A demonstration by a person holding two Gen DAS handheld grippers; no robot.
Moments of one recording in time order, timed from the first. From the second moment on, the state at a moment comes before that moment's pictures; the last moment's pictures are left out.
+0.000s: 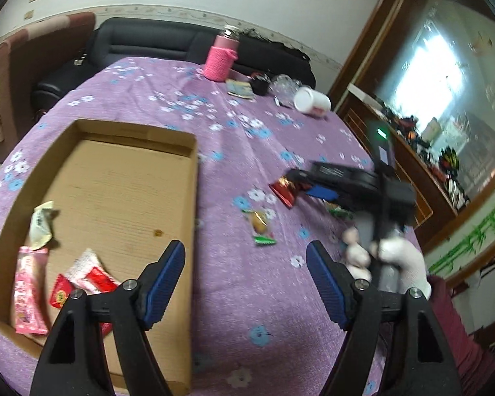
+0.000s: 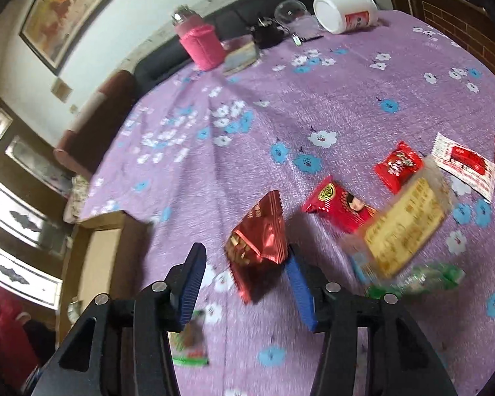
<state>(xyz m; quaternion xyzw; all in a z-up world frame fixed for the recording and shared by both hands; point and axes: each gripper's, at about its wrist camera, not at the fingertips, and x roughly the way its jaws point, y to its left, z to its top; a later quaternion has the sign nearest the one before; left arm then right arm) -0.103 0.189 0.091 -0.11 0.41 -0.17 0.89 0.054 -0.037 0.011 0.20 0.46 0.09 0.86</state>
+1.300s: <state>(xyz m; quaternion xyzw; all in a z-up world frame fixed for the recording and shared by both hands) -0.035 0.126 0.042 -0.07 0.44 -0.14 0.88 0.020 -0.064 0.012 0.21 0.39 0.13 0.89</state>
